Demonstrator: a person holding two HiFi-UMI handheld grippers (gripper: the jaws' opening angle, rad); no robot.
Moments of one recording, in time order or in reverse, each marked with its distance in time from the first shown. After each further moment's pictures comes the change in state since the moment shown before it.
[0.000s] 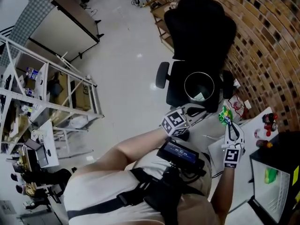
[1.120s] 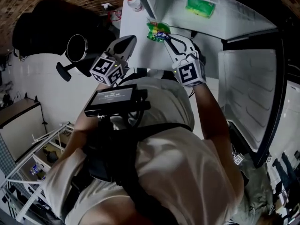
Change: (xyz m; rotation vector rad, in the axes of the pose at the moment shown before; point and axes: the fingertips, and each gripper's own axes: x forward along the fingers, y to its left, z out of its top) left arm 0.157 -0.365 -0.019 0.183 0.182 -0.454; right arm -0.375 -0.054 -0.129 0.190 0.043 -0.446
